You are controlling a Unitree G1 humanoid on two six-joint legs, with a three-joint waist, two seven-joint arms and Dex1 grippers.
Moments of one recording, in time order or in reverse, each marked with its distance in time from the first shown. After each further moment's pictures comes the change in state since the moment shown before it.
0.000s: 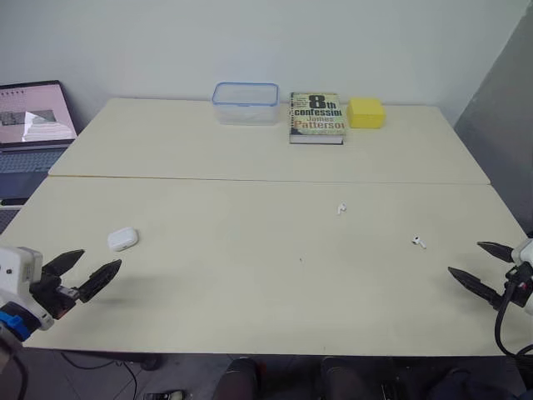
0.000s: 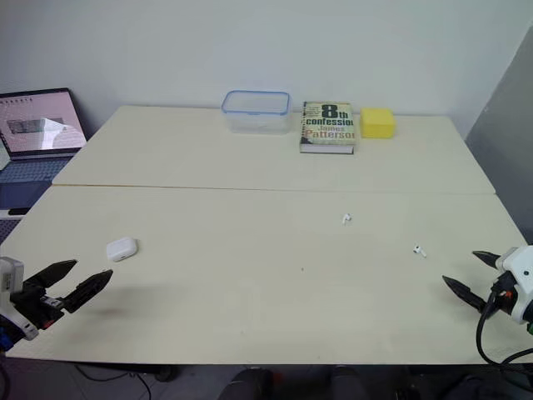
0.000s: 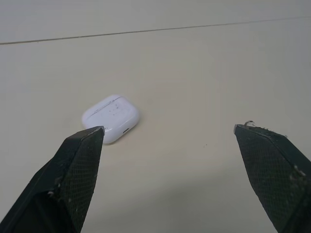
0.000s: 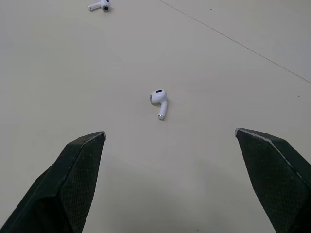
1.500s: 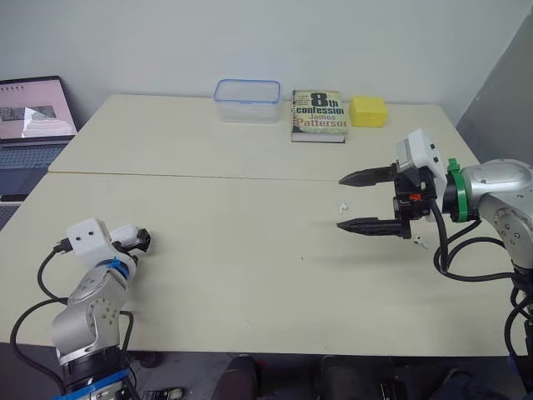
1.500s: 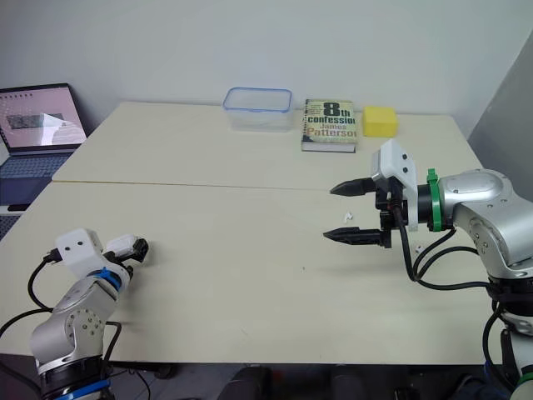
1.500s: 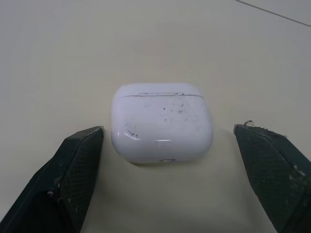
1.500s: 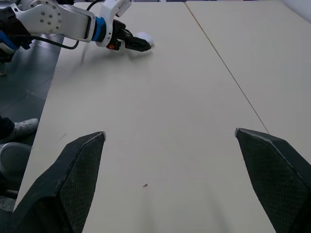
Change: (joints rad) left arm -0.489 -0.359 -0.191 0.064 0.190 0.277 0.876; right arm -0.921 -0.050 0.586 -0.203 0.236 0.522 0.223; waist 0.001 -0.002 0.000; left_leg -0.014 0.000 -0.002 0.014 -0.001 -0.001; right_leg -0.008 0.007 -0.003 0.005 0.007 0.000
